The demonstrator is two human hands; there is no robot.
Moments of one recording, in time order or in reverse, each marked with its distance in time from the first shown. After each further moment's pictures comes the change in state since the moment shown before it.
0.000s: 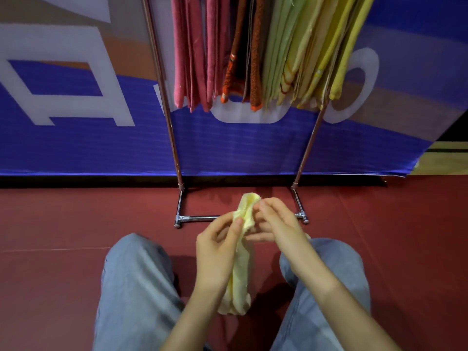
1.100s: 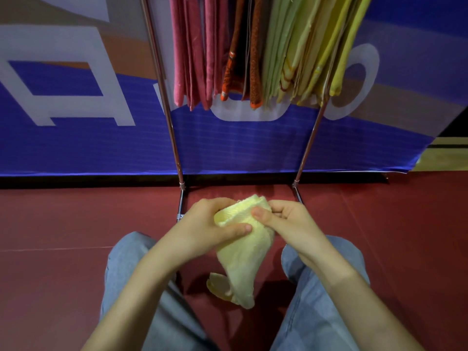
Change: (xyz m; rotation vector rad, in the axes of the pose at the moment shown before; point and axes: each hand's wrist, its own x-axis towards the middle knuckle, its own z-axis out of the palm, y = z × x) left_hand 0.037 0.053 -0.033 0.652 -0.552 -0.017; right_hand -0.001 -0.004 -0.019 -0.146 -0.103 -0.029
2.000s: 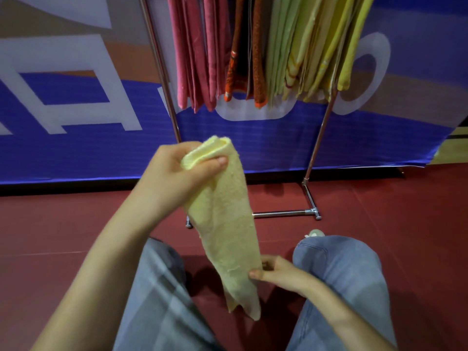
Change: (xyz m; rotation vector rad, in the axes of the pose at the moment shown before) left_hand 0.005 0.053 -0.054 -0.145 0.323 0.037; right_hand 0.013 0.114 -0.004 -0.258 -0.308 0.315
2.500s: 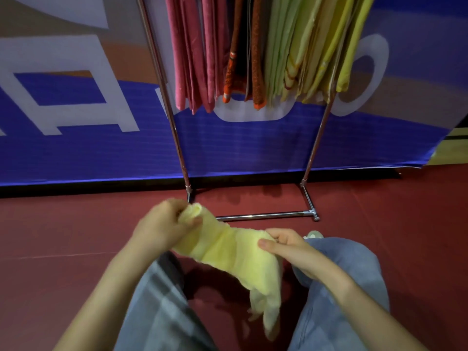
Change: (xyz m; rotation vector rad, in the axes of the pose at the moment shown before) left_hand 0.006 -0.109 0.001 0.557 -0.122 -0.210; right_hand -0.014 -0.043 -0.026 0.137 0.040 -0.239
